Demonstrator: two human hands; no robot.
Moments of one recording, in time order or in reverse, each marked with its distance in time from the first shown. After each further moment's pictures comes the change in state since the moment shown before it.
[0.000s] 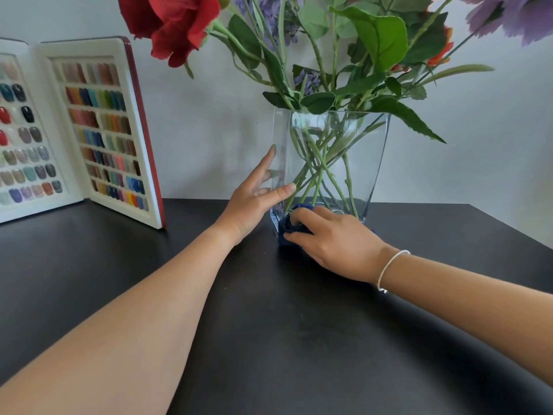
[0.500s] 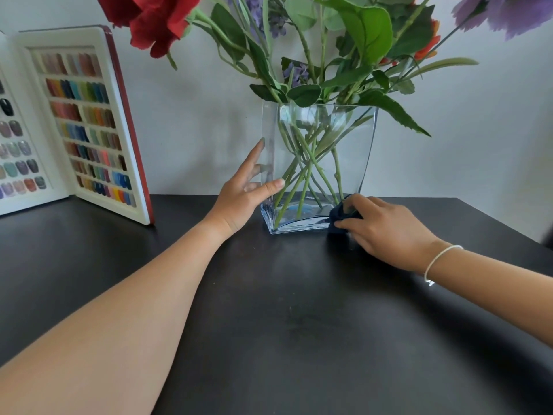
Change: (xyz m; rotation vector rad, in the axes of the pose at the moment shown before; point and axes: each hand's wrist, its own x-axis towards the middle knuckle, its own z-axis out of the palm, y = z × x) left_hand -0.001 0.000 0.001 0.025 0.019 0.056; right_hand -0.057 0.040 -0.014 -0.007 -0.087 0.258
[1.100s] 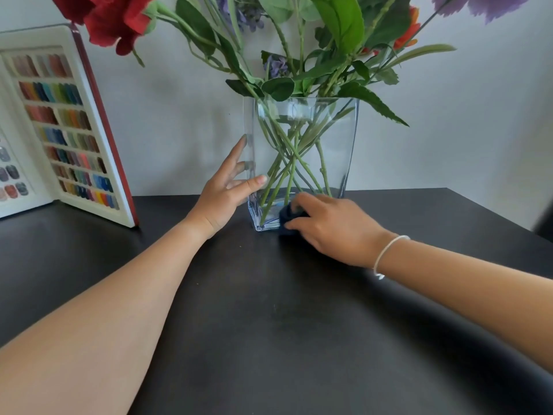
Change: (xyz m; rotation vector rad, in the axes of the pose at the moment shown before) left_hand 0.002 -0.003 -0.002 -0.029 -0.004 -0.003; right_hand 0.031 -0.033 0.002 0.087 -0.038 -0.101
